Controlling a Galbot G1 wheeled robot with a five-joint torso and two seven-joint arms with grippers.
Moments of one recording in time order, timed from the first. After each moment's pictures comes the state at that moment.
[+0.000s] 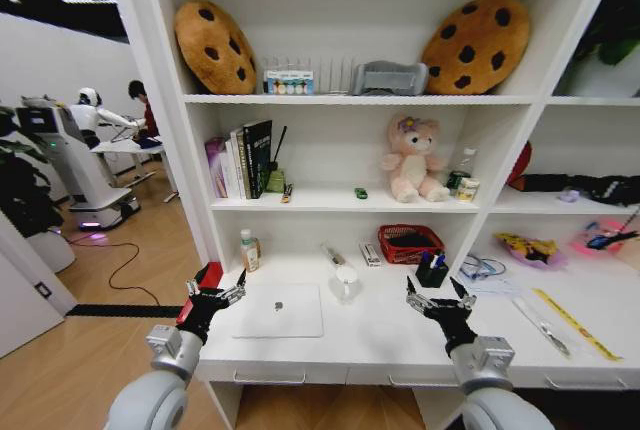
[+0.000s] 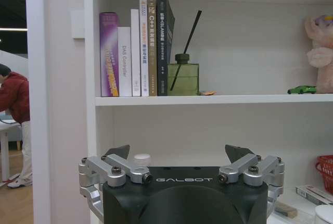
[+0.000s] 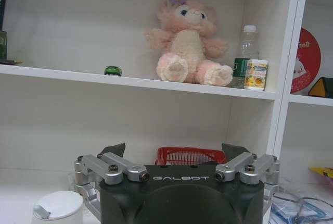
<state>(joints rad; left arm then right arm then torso) 1.55 -1.18 -0.57 -2.29 -0.37 0.19 -0.08 -1.67 1.32 0.68 2.37 0.20 -0.29 0.17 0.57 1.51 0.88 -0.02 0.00</state>
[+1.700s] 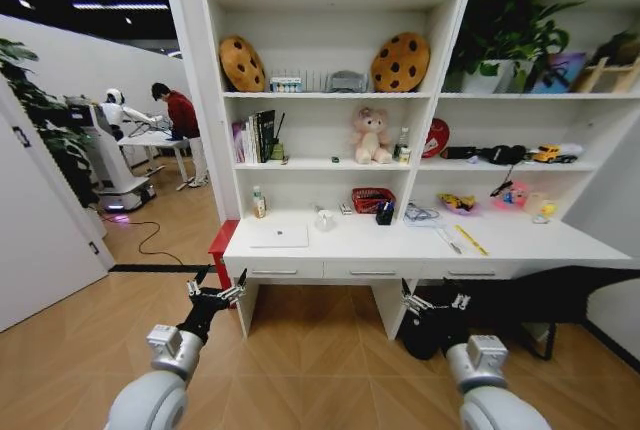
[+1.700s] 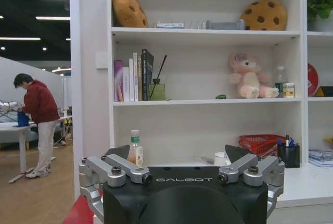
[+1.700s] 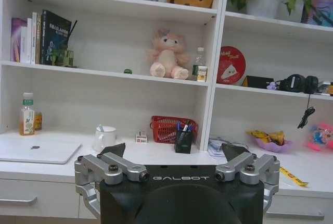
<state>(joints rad) 1.55 -1.18 -0.57 -2.29 -0.37 0.19 -0.07 -1.67 1.31 0.67 2.35 0.19 -0.28 0.14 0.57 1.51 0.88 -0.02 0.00</state>
